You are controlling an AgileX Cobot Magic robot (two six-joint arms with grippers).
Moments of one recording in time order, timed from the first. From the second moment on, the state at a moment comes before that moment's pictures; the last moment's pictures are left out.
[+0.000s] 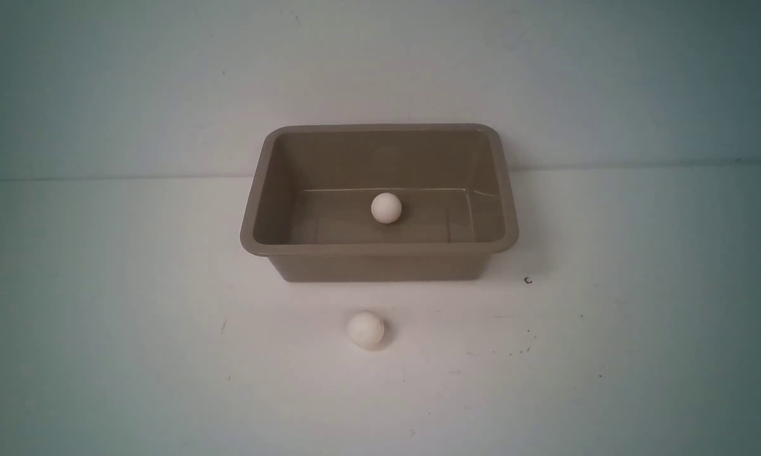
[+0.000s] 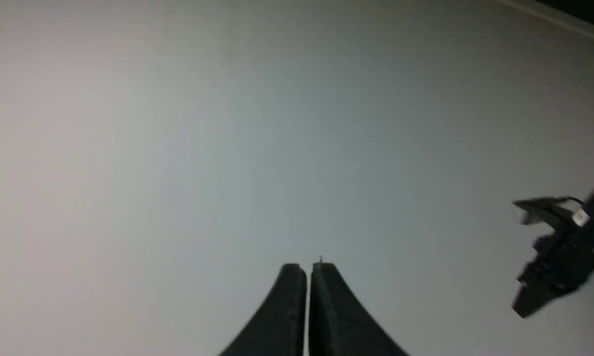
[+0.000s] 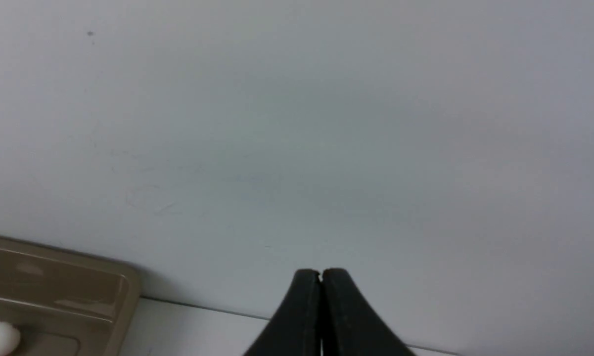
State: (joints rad) right arm 0.28 1.50 -2.19 -0.30 1.28 -0.02; left arm 0.07 -0.02 -0.16 0.53 -0.82 -0.79
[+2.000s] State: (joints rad) right arm 0.27 0.67 -0.89 -0.17 1.09 0.01; left arm 0.08 1.09 -0.37 1.77 -0.22 -1.39
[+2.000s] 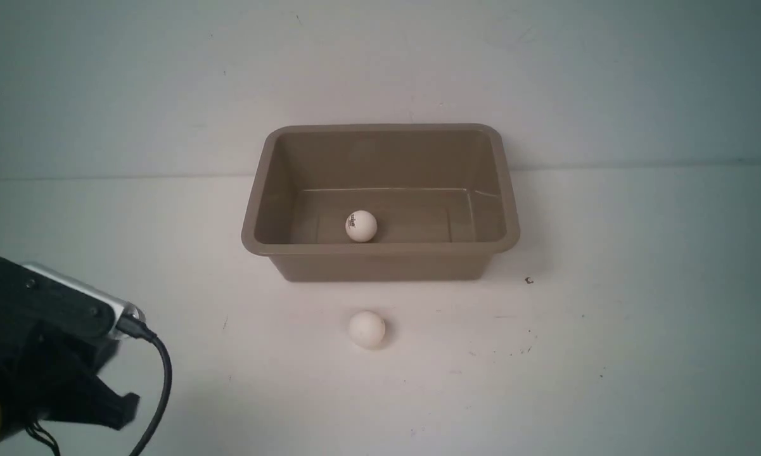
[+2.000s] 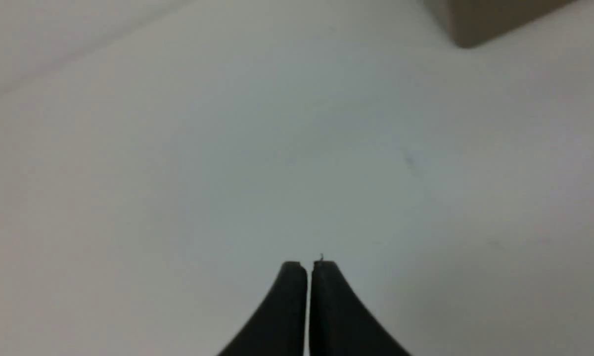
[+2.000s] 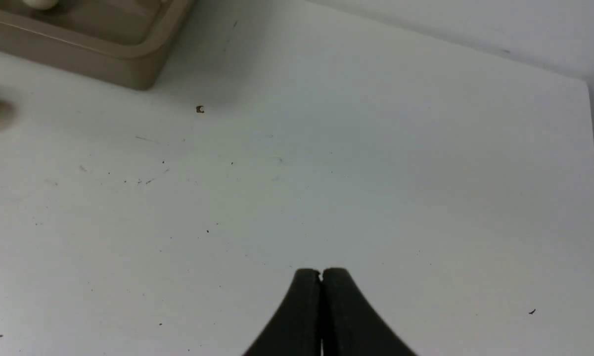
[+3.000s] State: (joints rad) right arm 0.27 0.67 -0.89 -0.11 1.10 0.01; left arm -0.06 1.06 -0.39 0.77 0.70 -0.73
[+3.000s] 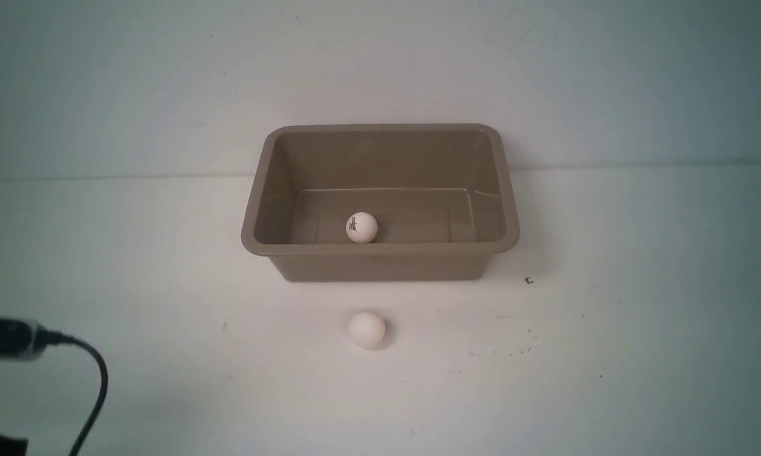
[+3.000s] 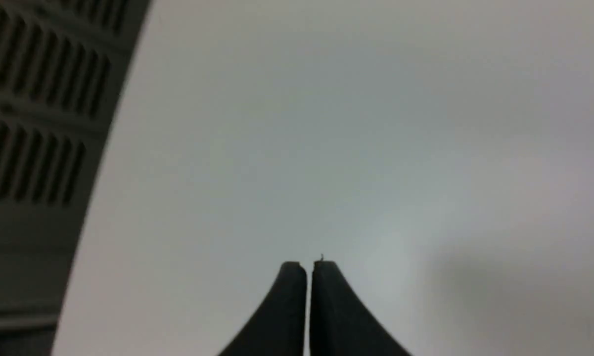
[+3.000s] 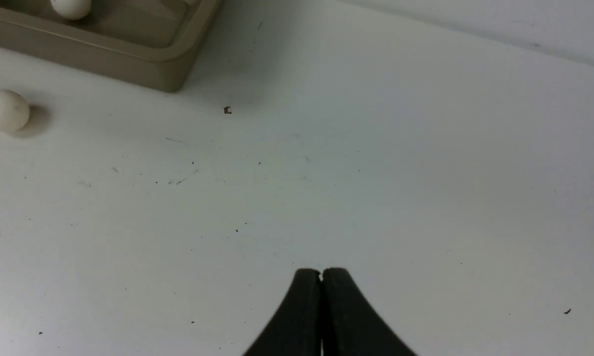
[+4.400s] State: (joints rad) right arm 0.27 0.40 -0.89 -0.18 1.25 0.00; left arm -0.44 1.45 -0.70 -1.34 0.28 1.43
